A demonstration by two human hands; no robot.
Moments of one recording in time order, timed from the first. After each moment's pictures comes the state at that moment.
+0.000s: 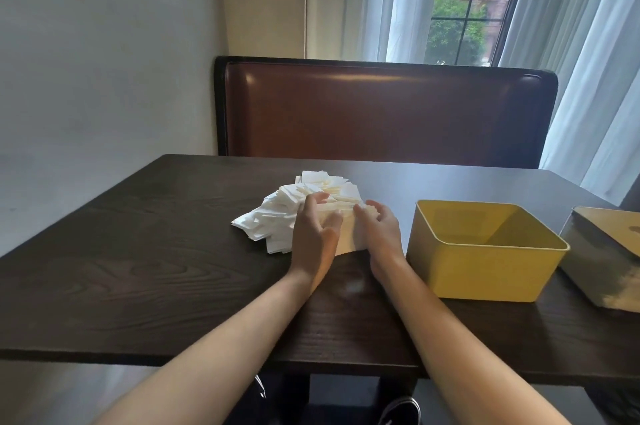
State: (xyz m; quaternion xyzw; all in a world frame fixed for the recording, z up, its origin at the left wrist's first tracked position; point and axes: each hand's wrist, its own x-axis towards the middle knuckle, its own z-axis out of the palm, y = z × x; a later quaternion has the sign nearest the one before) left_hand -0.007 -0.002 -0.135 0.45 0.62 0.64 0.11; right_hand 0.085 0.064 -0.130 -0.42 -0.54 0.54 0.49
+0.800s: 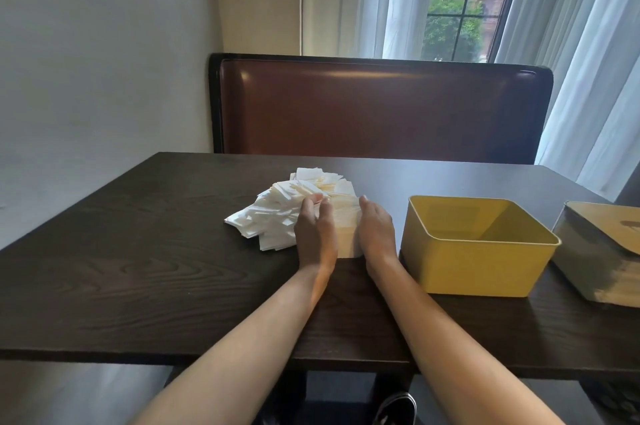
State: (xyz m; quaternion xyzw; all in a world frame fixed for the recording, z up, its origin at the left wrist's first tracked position) left_hand 0.017 0.010 -0.130 0.31 0.62 0.70 0.17; right_hand 0.085 0.066 -0.132 -0.45 -0.58 0.49 0.47
